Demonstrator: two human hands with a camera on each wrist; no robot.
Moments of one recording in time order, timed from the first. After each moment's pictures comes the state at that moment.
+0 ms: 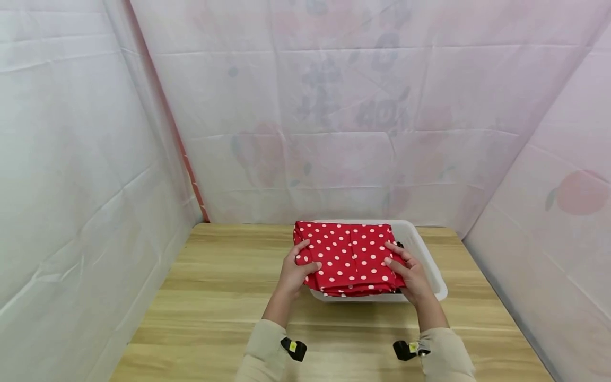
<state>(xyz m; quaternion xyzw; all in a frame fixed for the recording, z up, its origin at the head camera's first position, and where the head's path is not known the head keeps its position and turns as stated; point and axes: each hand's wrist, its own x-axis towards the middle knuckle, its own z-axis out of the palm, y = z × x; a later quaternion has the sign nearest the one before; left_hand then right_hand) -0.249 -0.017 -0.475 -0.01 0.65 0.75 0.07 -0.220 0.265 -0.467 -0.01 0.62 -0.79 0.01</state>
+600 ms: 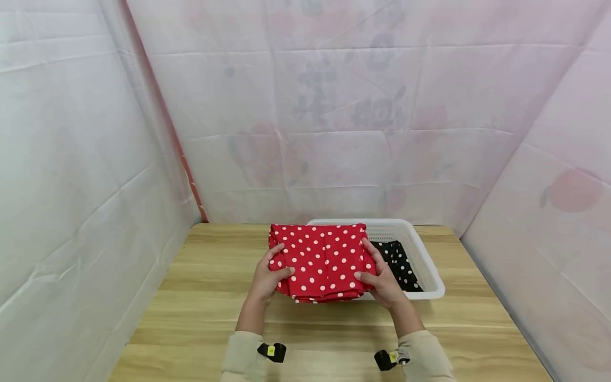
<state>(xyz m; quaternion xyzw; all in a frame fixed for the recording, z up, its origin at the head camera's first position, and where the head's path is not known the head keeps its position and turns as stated) -0.237 -0.076 -0.473 -0.01 0.64 0.77 0.06 -0.219 0.208 -0.472 -0.12 0.57 -0.81 0.08</state>
